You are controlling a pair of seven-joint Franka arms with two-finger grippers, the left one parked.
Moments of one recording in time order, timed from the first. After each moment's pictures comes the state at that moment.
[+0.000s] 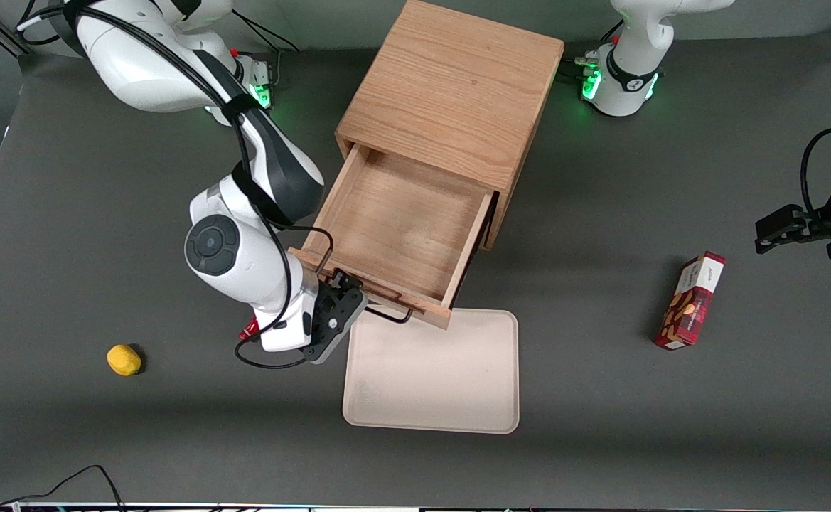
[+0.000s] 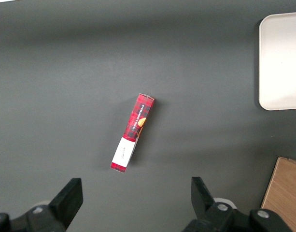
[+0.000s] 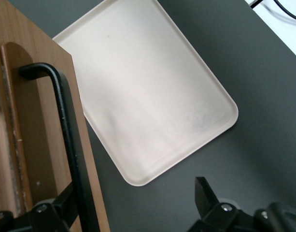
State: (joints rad) arm 0.29 0.66 0.23 -1.26 0.05 2.07 -0.44
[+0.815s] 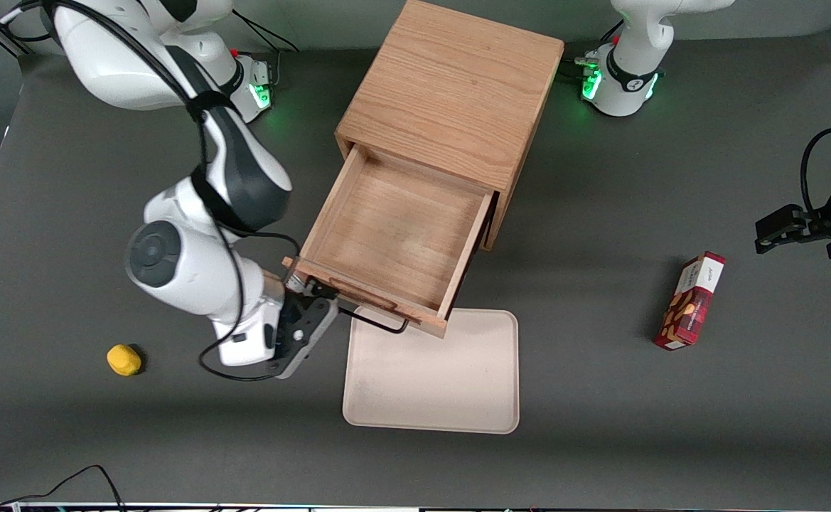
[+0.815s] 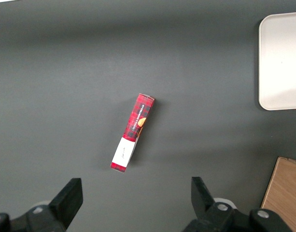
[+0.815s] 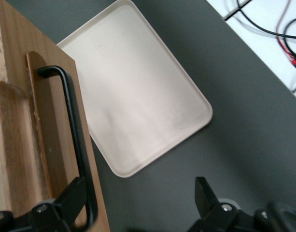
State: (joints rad) arm 0.24 0.65 0.19 -1.15 0.10 1.95 -0.52
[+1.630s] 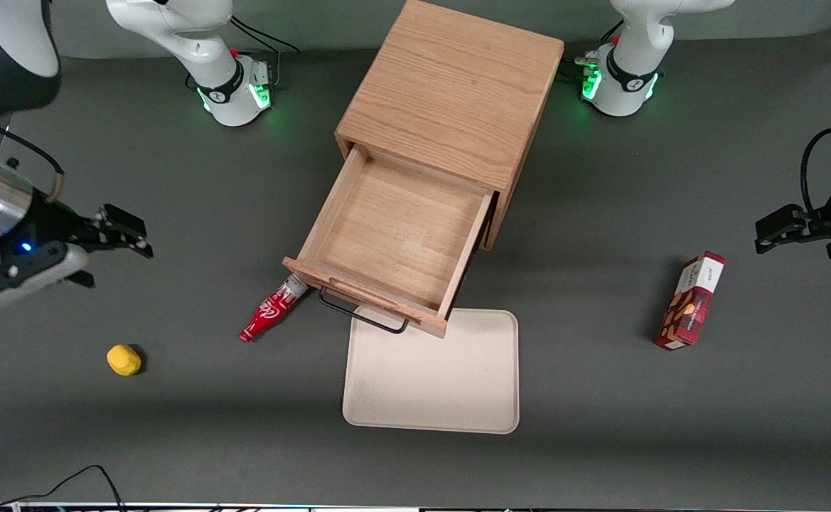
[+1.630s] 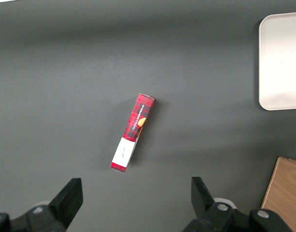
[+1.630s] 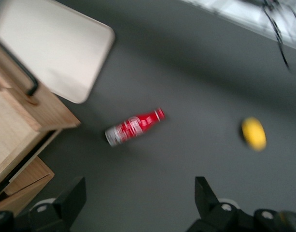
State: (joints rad) arm 0.00 0.16 0.12 -1.39 0.03 1.58 -0.15
